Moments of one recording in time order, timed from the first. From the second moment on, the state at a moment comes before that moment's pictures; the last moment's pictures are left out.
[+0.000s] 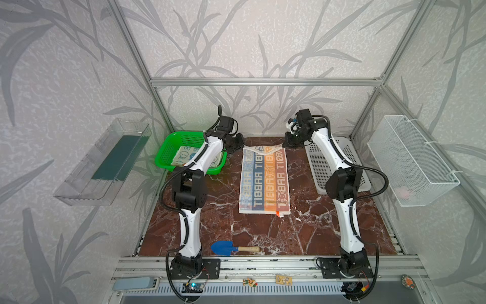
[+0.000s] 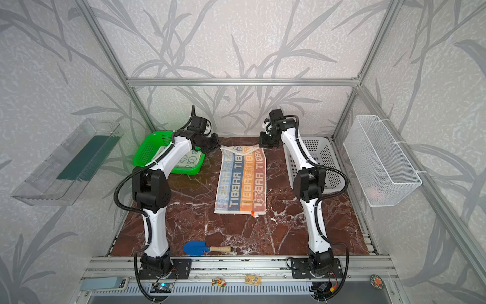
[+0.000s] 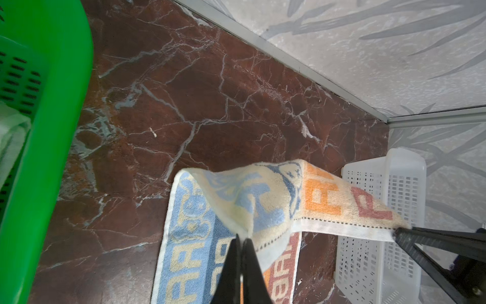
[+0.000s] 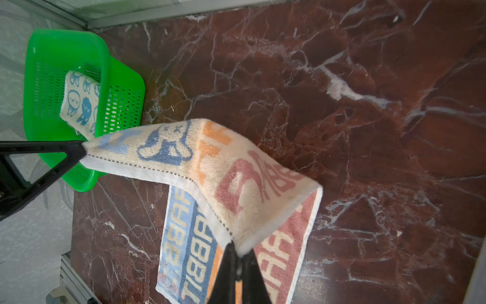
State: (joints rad) left arm -0.23 2.11 1.94 -0.73 0.31 -0.60; right arm 0.28 2.39 2.47 -1.18 -0.42 0.26
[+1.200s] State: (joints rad) left arm -0.33 1.64 0.89 -0.44 0.31 -0.65; right arm 0.43 1.80 1.09 -0.67 -0.43 0.33
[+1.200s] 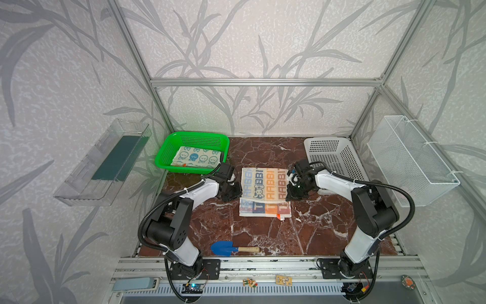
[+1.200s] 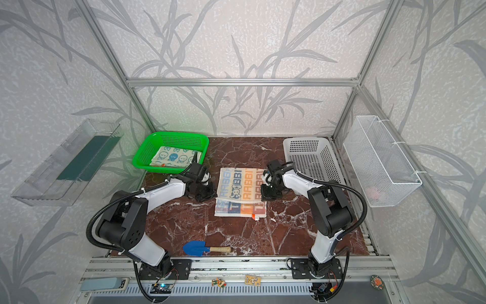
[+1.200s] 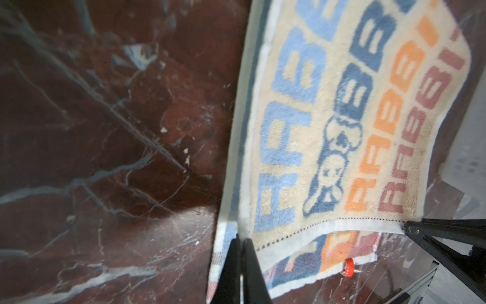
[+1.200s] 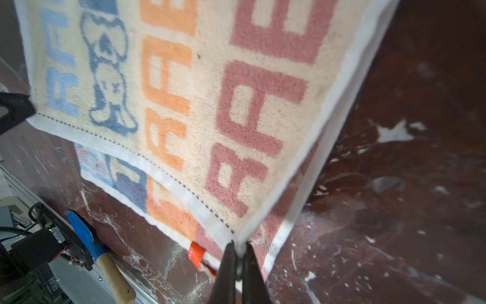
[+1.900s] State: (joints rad) left arm -0.29 1.84 1.20 -0.46 0.30 -0.62; right arm 0.38 2.02 1.41 -0.67 -0.45 0.35
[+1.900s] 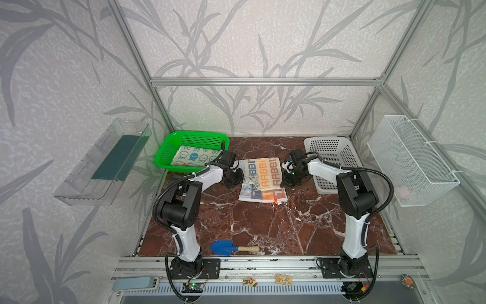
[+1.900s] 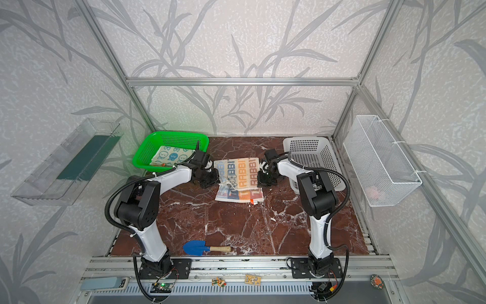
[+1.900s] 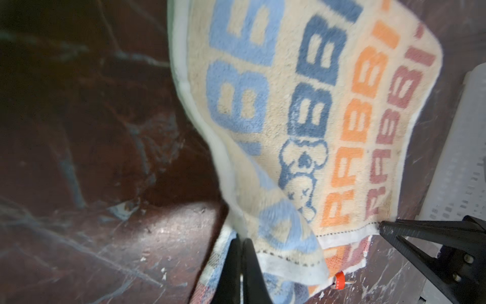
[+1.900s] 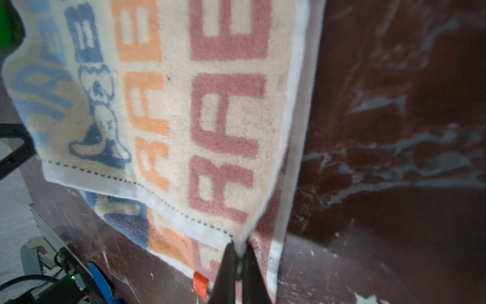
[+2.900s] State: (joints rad) left arm -0.33 1.53 0.95 -0.50 0.28 -0.64; right arm 0.40 1.75 1.19 -0.71 -0.45 0.33
